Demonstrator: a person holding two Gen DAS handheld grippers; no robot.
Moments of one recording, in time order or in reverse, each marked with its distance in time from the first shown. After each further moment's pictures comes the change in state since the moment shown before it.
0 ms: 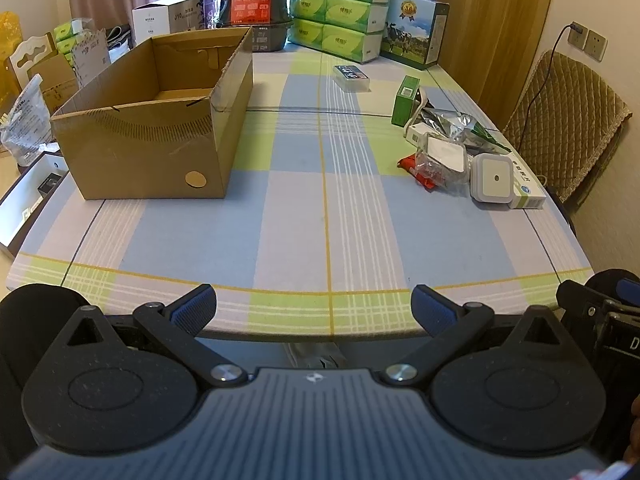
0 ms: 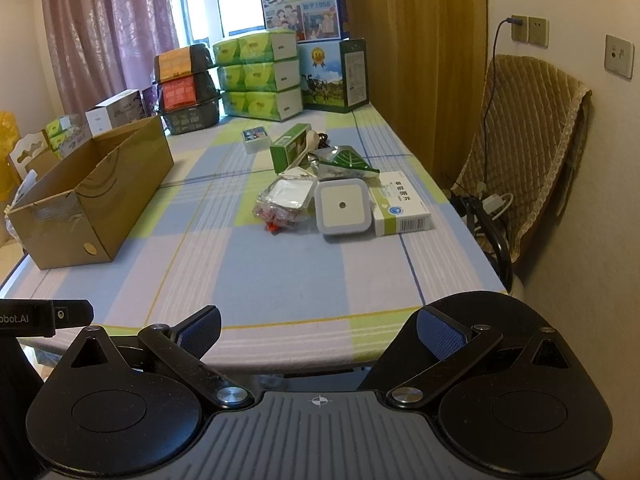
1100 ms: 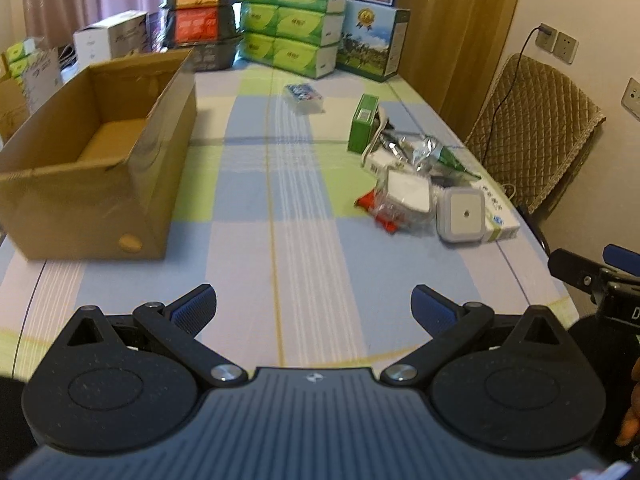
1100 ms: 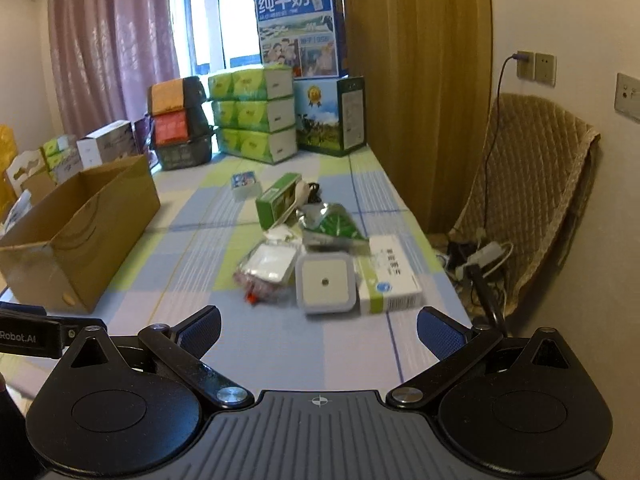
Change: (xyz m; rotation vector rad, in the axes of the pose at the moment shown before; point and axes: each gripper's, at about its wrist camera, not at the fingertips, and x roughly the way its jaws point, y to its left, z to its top) left arm 0.043 -0.024 0.060 0.066 -0.022 -0.118; right arm 0.030 -0.021 0.058 -0.030 -0.092 0.002
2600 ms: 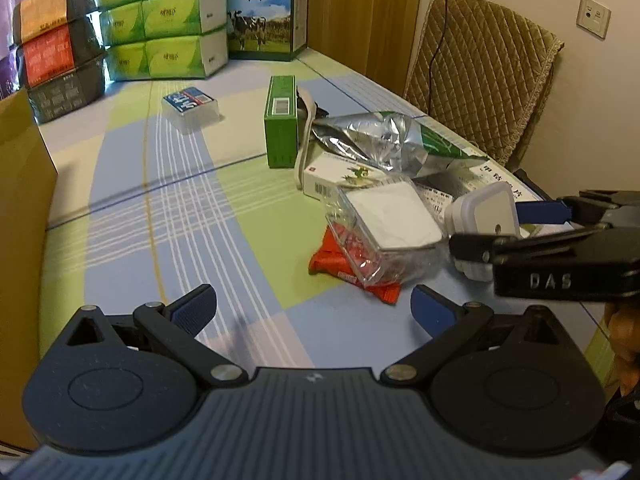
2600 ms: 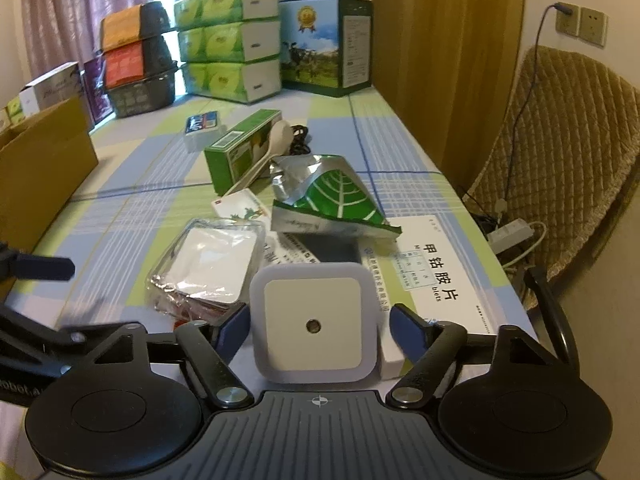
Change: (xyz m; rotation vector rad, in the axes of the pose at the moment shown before) left arm 0.172 -0.023 0.054 0.286 0.016 -0.198; right arm 0.184 -0.014 0.014 -0.032 0.154 -0.051
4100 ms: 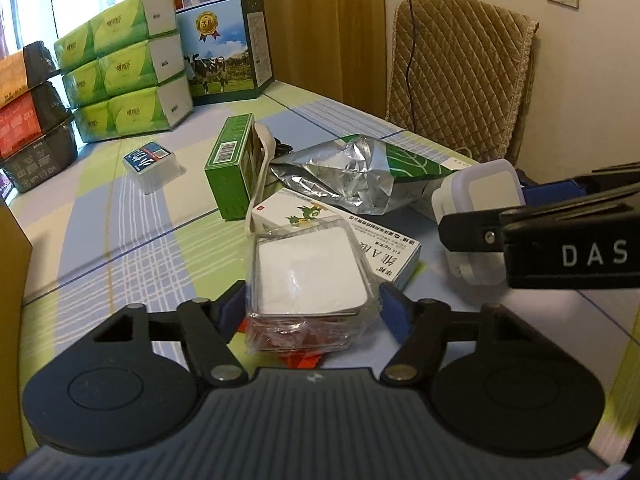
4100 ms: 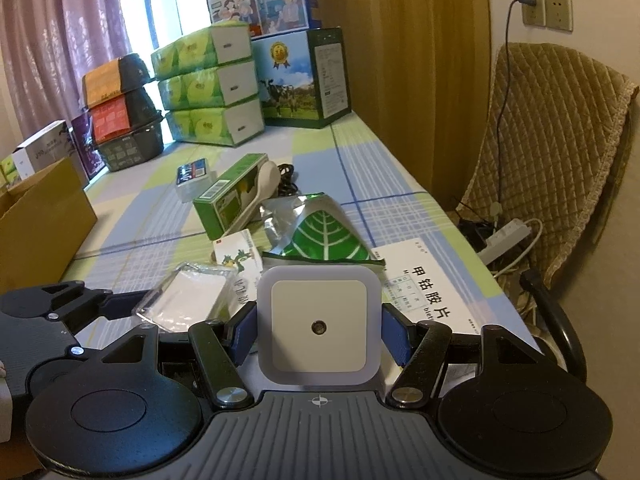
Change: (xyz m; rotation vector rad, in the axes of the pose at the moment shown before) left arm 0.036 -0.038 0.012 0.152 -0.110 0.029; right arm -0.016 -0.011 0.010 0.118 -0.082 0.023
